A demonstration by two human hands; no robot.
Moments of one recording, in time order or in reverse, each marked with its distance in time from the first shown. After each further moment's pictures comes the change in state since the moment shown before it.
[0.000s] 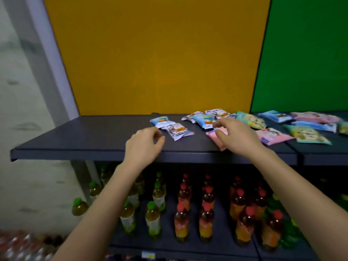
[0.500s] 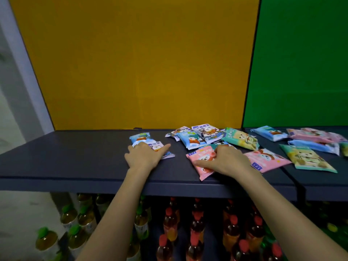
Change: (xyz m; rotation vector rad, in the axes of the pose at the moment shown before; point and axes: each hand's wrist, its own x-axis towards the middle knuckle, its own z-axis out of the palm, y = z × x) left_hand 0.103 0.033 0.106 0.105 -0.161 -0.424; right_hand 0.055 0.063 0.034 -0.077 -0.277 0.287
